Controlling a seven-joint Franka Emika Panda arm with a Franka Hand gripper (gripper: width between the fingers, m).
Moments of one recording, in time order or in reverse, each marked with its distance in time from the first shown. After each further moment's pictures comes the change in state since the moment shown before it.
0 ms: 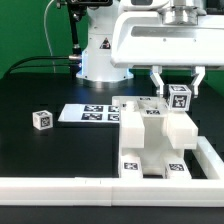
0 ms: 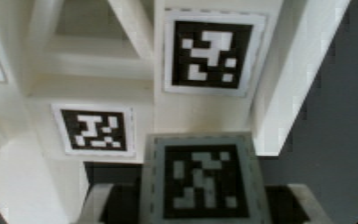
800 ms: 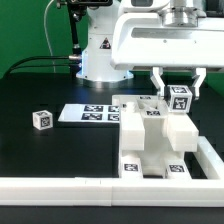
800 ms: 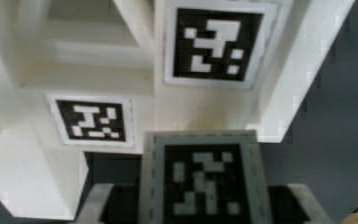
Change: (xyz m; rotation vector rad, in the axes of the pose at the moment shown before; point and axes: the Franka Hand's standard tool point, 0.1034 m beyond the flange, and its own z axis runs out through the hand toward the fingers) arm 0.004 0.000 0.003 -0.004 0.049 -0.012
